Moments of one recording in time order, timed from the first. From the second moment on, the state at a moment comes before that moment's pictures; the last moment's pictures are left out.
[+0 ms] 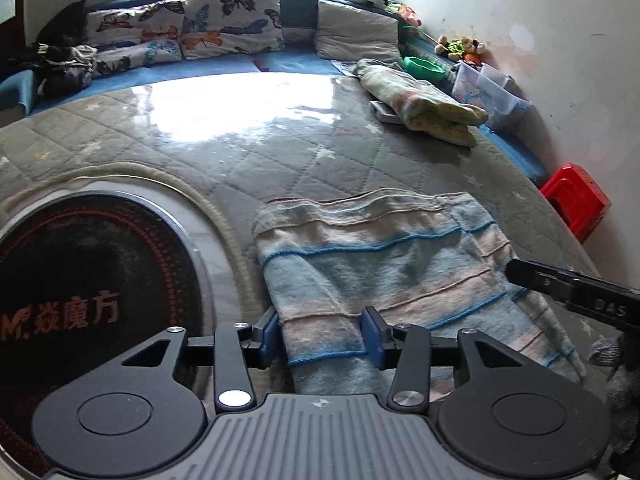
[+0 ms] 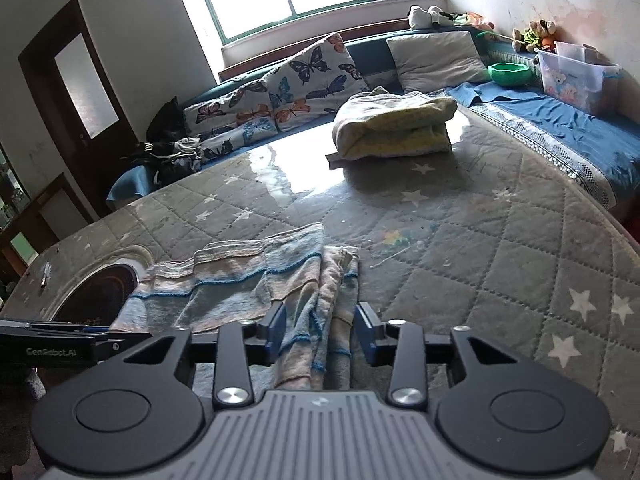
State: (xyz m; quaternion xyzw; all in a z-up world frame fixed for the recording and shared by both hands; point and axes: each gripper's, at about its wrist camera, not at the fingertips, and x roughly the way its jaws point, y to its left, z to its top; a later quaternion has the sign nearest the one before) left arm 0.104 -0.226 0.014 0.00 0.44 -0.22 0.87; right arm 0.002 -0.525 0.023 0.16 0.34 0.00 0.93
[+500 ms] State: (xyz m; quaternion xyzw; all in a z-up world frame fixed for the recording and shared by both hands) left arm 0.069 -0.214 0.028 0.03 0.40 -0.22 0.89; right arm -0.051 -0.518 0.043 0.19 0.31 0.07 0.93
